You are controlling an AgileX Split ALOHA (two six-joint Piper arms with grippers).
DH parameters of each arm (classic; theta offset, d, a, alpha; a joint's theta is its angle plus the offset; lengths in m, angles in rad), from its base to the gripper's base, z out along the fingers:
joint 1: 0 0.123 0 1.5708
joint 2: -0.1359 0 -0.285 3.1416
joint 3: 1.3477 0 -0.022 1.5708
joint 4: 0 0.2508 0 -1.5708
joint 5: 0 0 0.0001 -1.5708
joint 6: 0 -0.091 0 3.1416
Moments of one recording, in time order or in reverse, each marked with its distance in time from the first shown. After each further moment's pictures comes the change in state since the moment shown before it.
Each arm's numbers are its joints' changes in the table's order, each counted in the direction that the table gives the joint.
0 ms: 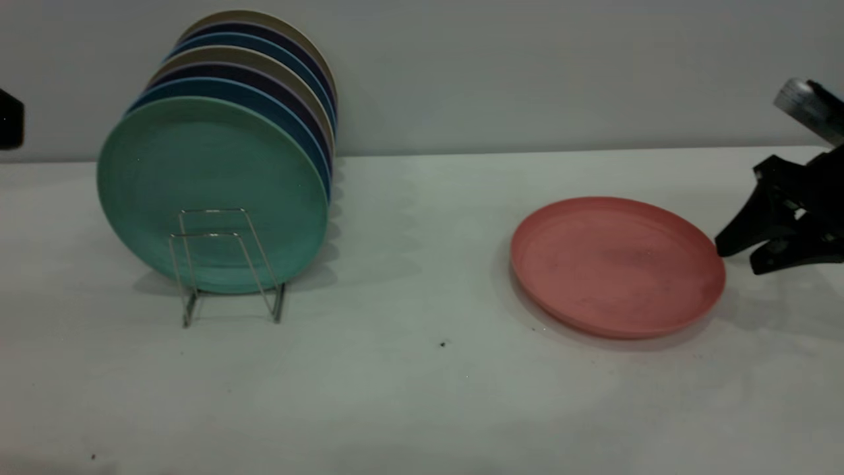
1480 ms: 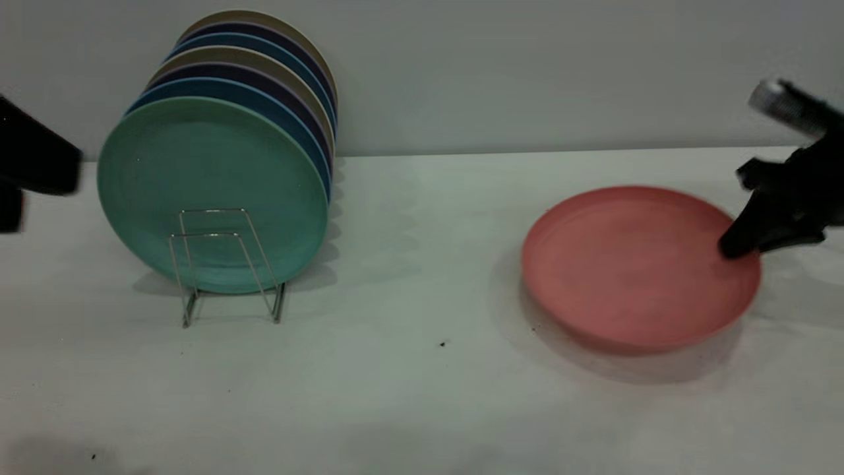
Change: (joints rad) left arm 0.000 -0.152 0.000 -0.159 0.055 -0.173; right arm 0.039 -0.003 -0.075 -0.140 -0.005 -0.073
